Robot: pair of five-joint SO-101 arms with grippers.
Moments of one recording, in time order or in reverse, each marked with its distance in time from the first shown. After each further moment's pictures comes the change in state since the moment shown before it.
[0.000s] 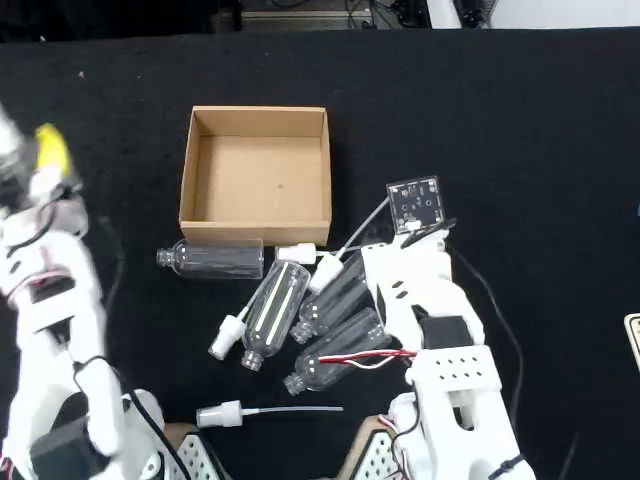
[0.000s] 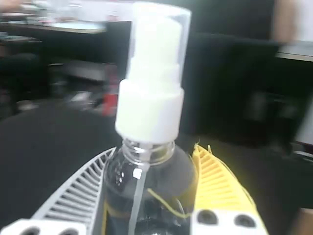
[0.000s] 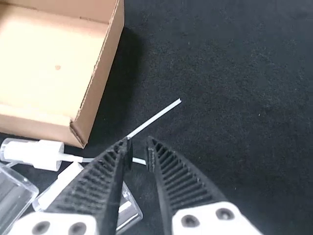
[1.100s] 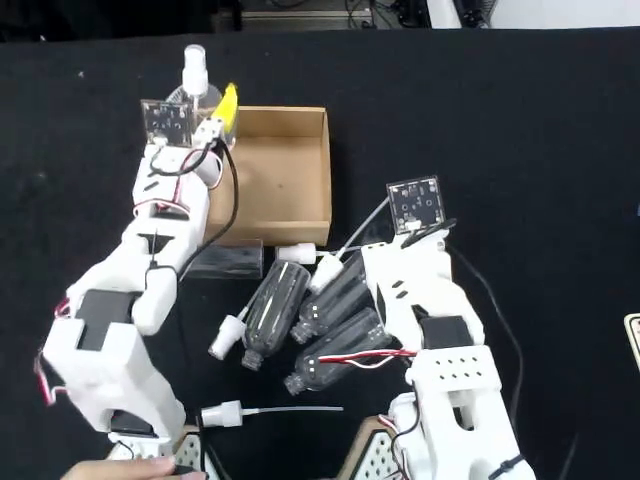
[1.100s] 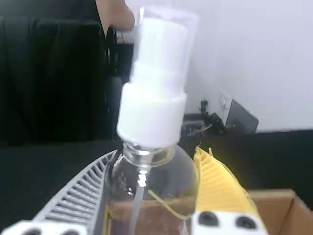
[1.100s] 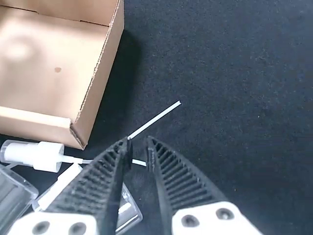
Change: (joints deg) left arm 30.4 39.3 -27.9 -10.0 0.0; right arm 0.0 0.0 0.0 -0.4 0.0
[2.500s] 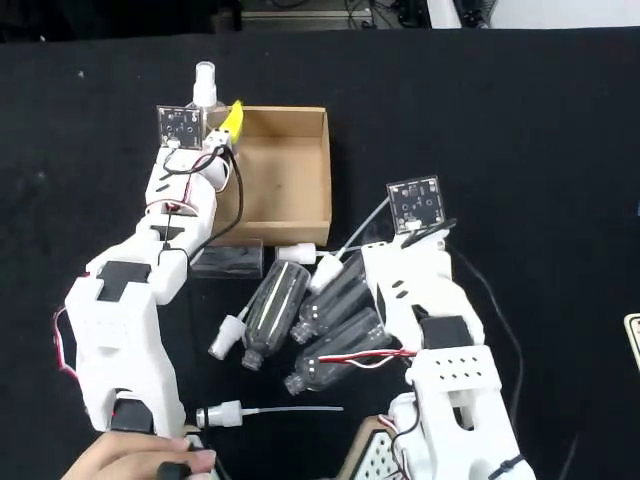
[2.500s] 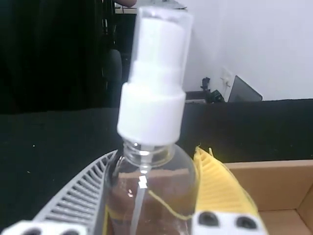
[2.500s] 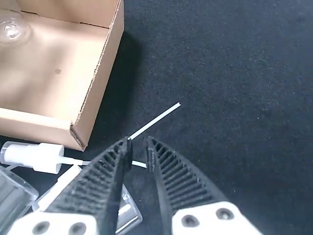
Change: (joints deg) left arm 0.0 14.9 -9.0 -1.4 0.0; right arm 0.0 0.0 0.0 -0.4 0.0
